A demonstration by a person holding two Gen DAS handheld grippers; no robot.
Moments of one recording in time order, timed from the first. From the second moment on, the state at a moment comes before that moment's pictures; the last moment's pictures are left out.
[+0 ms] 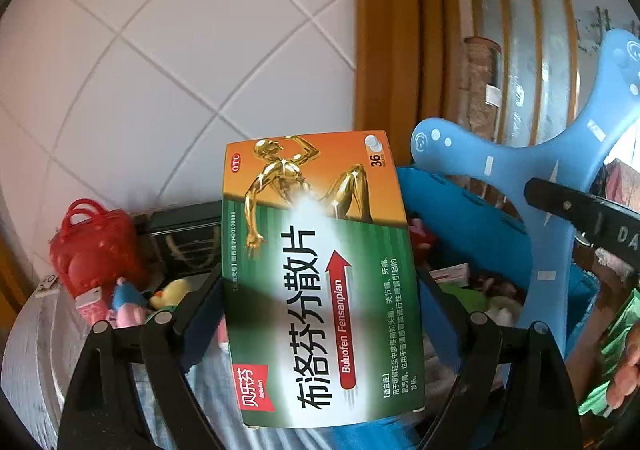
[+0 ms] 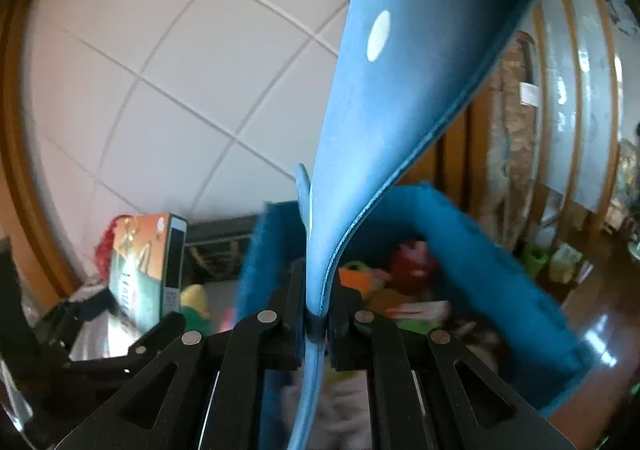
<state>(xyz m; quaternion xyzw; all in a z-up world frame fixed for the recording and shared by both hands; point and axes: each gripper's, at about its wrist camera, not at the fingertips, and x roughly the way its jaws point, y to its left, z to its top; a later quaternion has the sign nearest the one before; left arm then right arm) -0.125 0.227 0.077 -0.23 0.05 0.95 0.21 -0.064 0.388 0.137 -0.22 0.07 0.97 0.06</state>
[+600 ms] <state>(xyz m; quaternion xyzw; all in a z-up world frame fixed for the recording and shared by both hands) -0.145 0.364 0.034 -0.32 0.07 0.93 0.14 -0.114 0.517 0.060 -0.35 0.05 0.94 0.01</state>
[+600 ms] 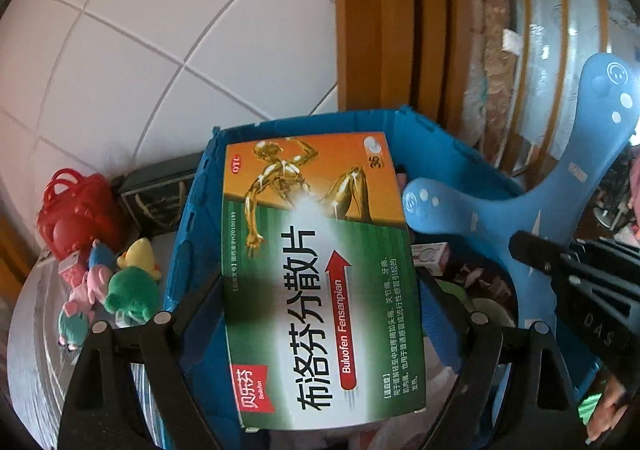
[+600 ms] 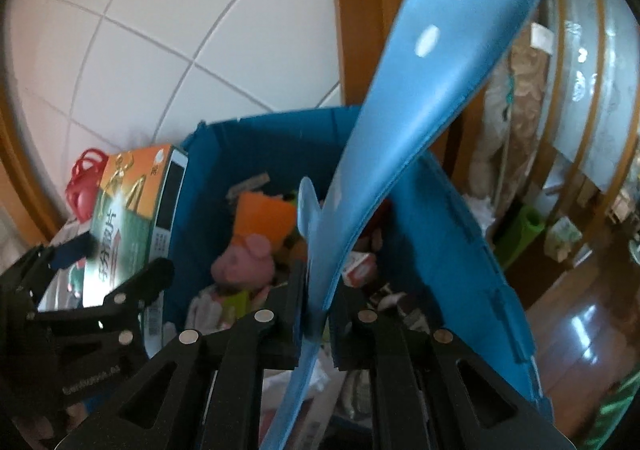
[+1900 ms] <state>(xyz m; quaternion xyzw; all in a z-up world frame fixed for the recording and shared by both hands) -0.102 0.224 0.068 -0.22 0.04 0.97 0.08 -0.078 0.408 0.112 -0.23 -0.01 0.97 0.04</state>
